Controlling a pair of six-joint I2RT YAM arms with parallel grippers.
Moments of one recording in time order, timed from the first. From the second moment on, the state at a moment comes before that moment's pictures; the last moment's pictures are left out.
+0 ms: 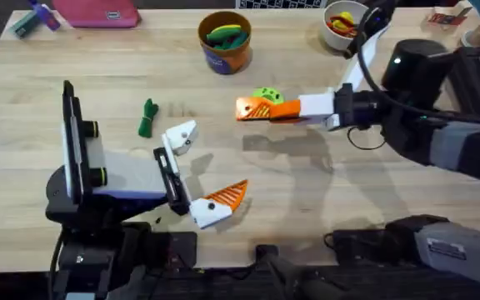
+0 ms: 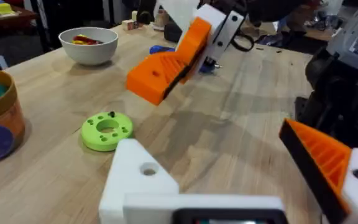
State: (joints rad) left arm -0.01 0.01 0.01 -0.12 1.16 0.02; right arm 0.18 1.32 0.47 0.42 -1.31 0.78
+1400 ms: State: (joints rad) left arm -0.01 0.01 0.01 -0.12 1.16 0.02; right arm 0.38 1.74 0.56 1.10 -1.46 1.36
